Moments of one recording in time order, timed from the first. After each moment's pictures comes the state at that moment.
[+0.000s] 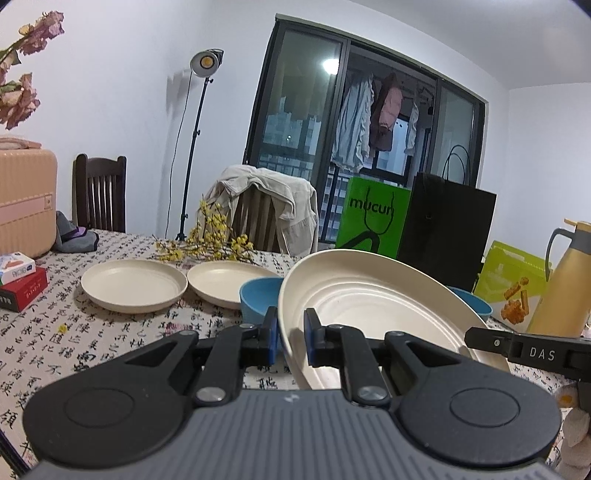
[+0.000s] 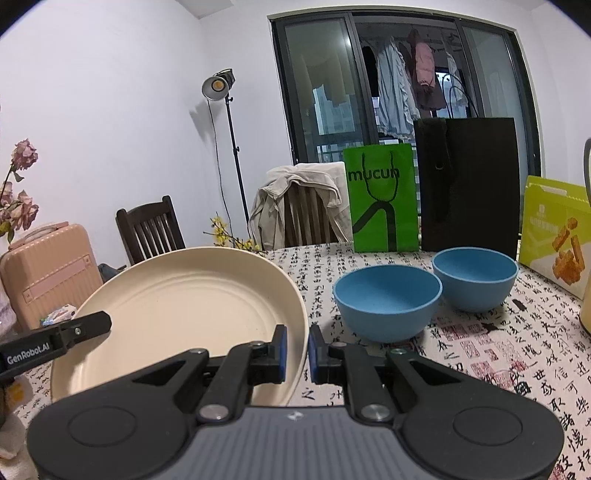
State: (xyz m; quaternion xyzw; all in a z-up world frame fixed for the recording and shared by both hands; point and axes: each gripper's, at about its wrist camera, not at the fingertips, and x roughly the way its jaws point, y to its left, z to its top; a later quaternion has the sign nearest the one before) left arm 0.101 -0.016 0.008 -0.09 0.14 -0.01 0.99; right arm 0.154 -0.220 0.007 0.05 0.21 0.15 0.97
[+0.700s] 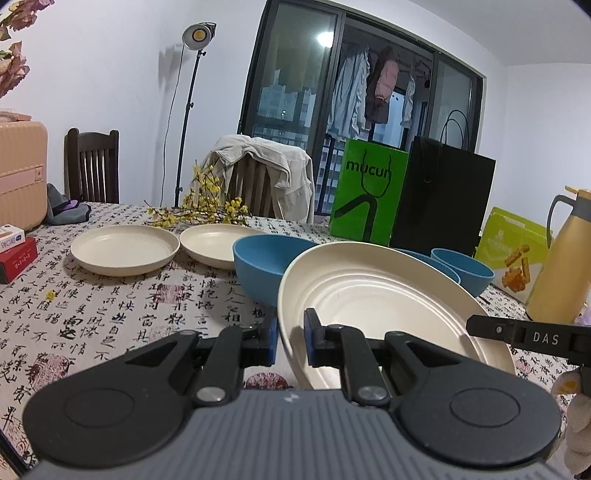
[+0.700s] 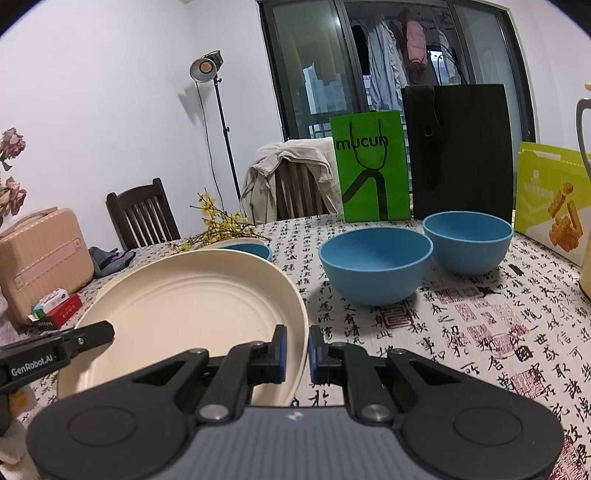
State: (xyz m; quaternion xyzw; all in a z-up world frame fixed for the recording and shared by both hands) left arm 0.108 -0.024 -0.024 -0.08 0.18 -0.02 0.98; right arm 0.155 -0.229 -0.021 0.06 0.24 0.14 0.96
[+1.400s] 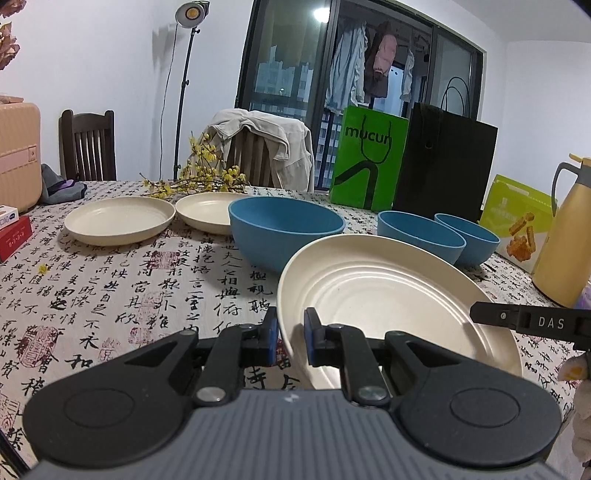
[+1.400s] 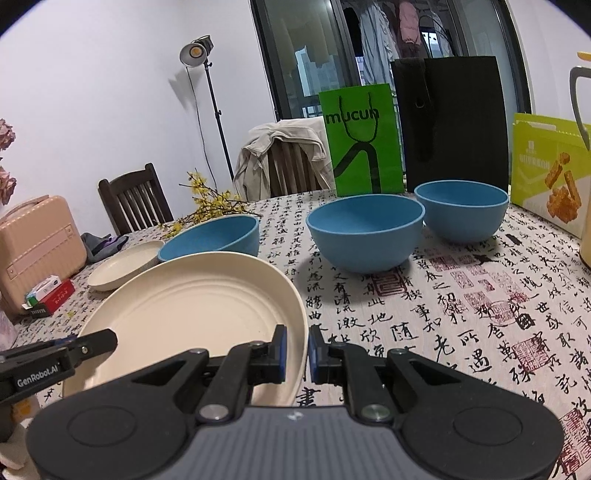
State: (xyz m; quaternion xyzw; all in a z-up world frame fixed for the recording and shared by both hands) left arm 0.113 -0.034 -0.049 -0.07 0.22 -0.02 0.97; right arm 0.156 -0.236 -0.045 0.06 0.27 0.14 0.95
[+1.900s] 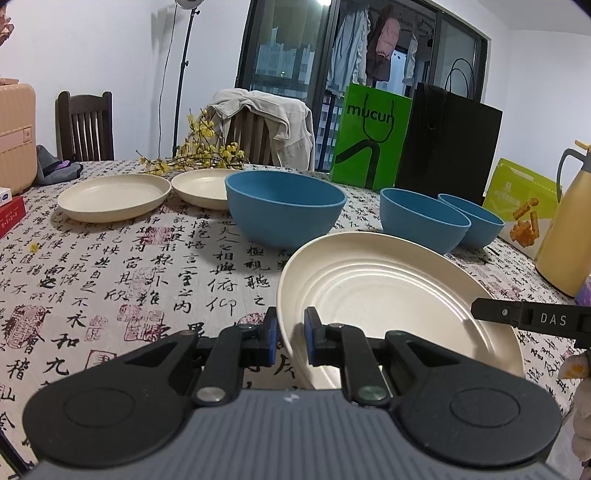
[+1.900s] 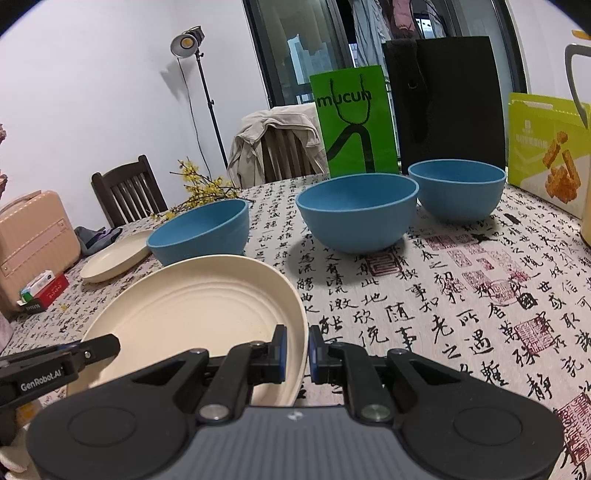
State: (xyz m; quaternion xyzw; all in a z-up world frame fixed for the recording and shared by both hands) left arm 0.122 -0.037 -0.064 -0.07 0.25 -0.02 0.96; right arm 0.161 -0.240 -0.059 0.07 0.30 0.13 0.94
